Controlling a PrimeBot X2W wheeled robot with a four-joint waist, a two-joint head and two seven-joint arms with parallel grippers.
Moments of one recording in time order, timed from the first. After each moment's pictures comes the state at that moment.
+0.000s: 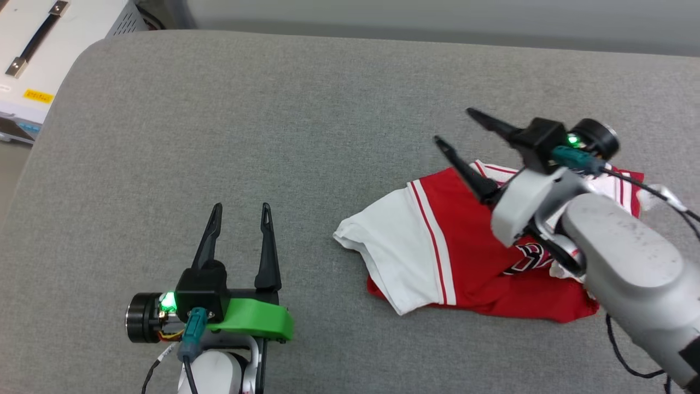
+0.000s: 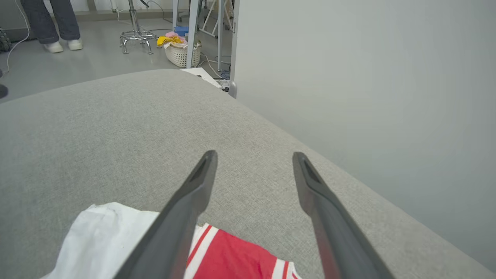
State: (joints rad) left arm -0.10 0.05 -0.18 0.05 -0.09 0.14 -0.26; right arm -0.81 -0.38 0.88 0.51 0.56 0.13 -0.23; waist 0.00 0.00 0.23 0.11
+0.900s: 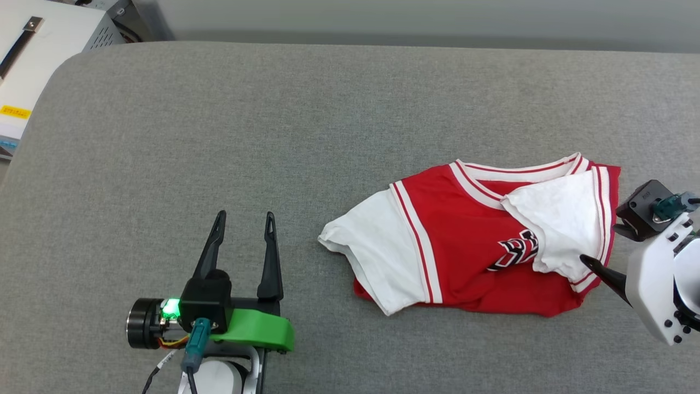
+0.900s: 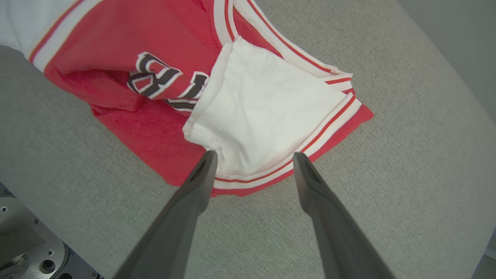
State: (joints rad) left arm -0.07 0.05 -0.18 0.02 -0.05 0.12 -0.26; right arm -0.37 -0.91 0.57 -0.19 0.67 0.13 0.64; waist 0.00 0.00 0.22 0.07
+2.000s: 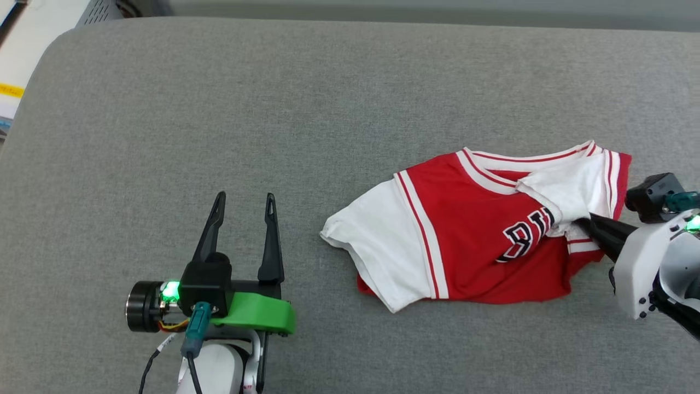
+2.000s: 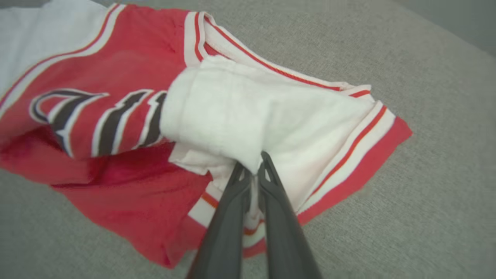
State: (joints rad) left arm -0.12 0.05 -0.18 0.03 -0.05 0.13 -0.26; right arm -0.49 -0.78 0.71 0.19 0.74 0.14 0.20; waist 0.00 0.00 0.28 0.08
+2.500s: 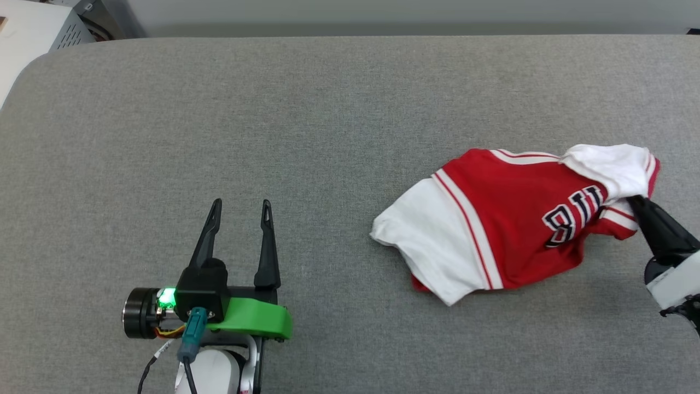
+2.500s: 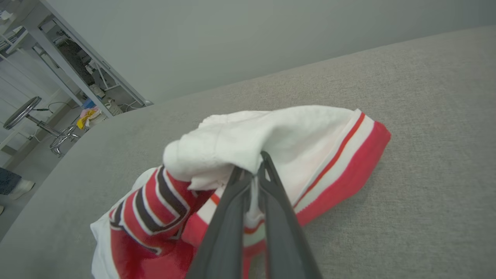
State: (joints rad) left arm -0.10 0.05 -0.17 0.03 -0.05 0.12 -0.26; right arm -0.22 -0.62 0.27 0.10 1.00 0.14 0.00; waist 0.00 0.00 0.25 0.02
